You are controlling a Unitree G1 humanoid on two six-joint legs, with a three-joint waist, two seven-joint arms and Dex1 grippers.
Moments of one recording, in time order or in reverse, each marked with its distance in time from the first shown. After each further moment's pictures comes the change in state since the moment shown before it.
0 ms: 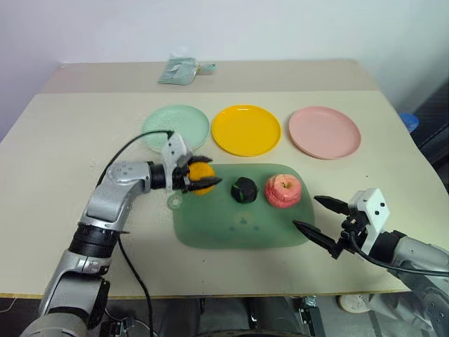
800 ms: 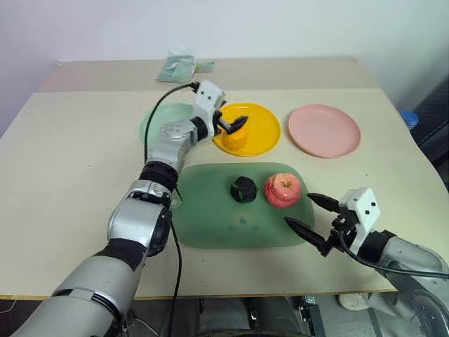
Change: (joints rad) left arm -0.498 -0.306 0.106 0.873 0.159 -0.472 0.227; right arm 0.001 0.038 0.062 -0.058 0.000 0.001 -0.093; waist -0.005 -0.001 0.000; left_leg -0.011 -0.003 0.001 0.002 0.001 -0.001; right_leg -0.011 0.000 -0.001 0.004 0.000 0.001
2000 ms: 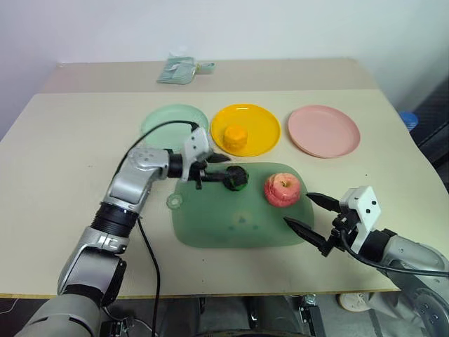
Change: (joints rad) left arm 0.375 0.265 -0.186 -0.689 -0.035 0.309 -0.354; right arm -0.019 -0.019 -0.005 -0.002 0.026 0.024 0.015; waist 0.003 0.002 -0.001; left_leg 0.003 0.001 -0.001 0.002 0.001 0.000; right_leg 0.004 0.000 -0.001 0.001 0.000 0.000
